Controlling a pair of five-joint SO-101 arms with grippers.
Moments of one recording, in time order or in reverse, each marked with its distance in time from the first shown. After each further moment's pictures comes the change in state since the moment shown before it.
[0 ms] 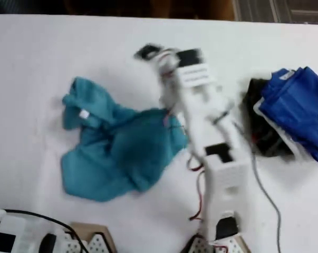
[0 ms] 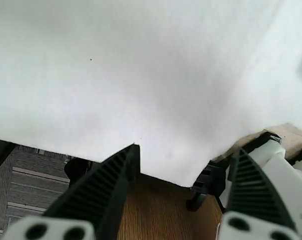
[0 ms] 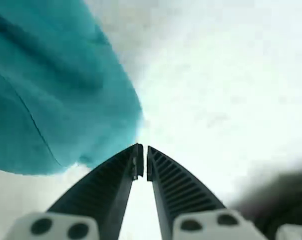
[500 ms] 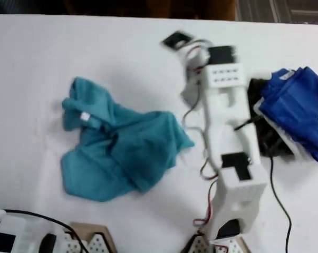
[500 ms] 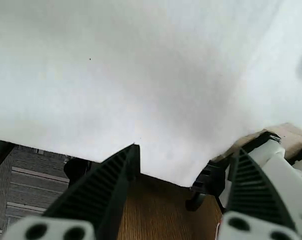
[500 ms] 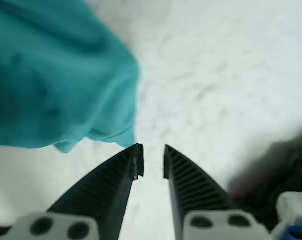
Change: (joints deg) left arm 0.0 0.0 0.2 0.0 0.0; right arm -1.1 -12.9 13.4 0.1 -0.2
